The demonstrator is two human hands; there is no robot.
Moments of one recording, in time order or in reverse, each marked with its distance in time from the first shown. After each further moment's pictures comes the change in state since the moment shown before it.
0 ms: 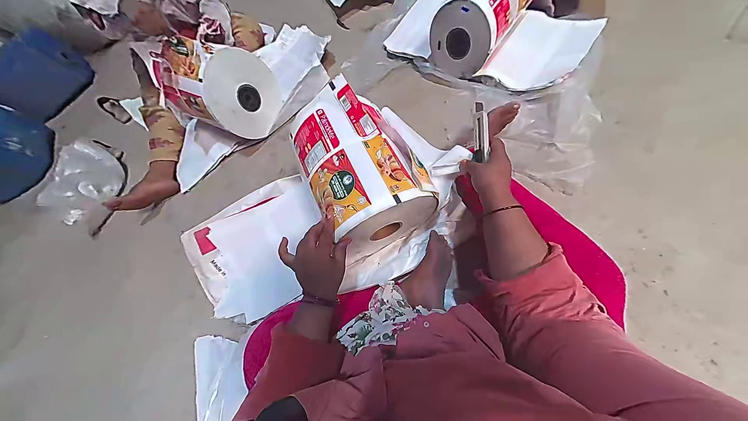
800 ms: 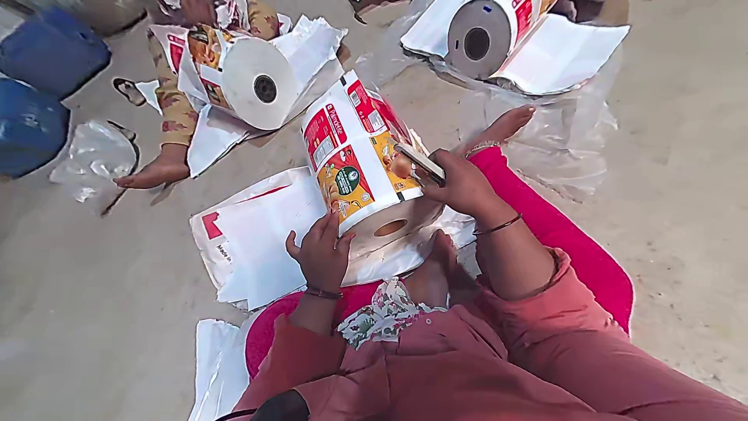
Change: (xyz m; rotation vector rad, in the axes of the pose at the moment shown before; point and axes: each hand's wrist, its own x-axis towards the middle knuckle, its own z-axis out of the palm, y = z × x) left_hand -0.007 -0.008 0.000 -0.054 0.018 -0.059; right_hand -0.062 -0.072 0.012 -0.370 -0.543 -0.582
